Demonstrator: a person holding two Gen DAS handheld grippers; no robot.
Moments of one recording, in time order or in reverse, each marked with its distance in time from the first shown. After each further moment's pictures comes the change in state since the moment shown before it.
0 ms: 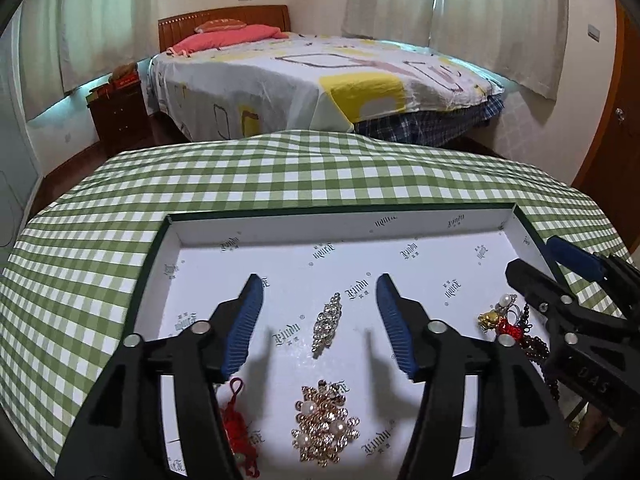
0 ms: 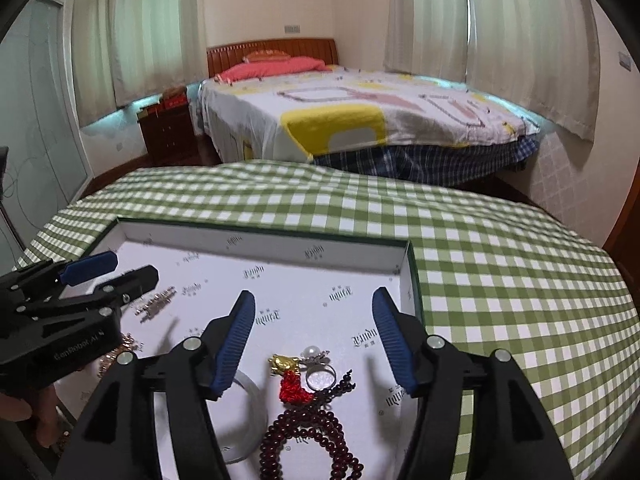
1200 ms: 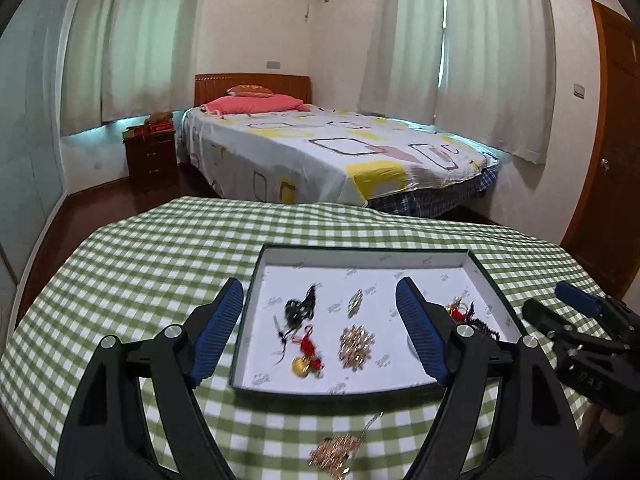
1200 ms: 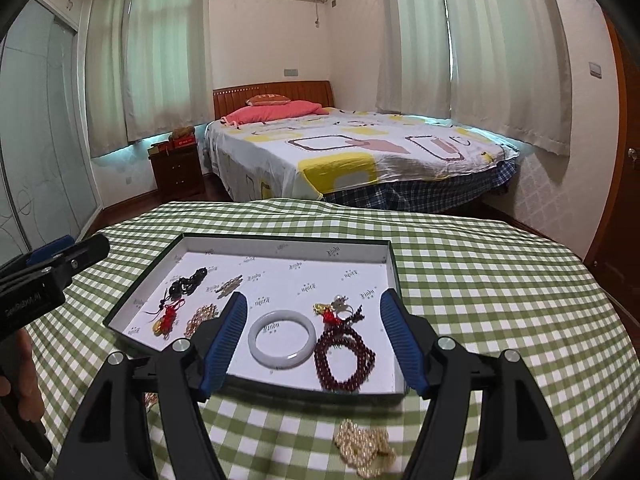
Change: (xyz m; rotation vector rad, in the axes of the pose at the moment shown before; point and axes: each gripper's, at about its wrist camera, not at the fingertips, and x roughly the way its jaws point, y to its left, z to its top) left arm -0.158 0.036 -0.051 -0.078 -0.264 0.025; right arm -0.121 0.027 -0.040 0.025 -0.148 -0.008
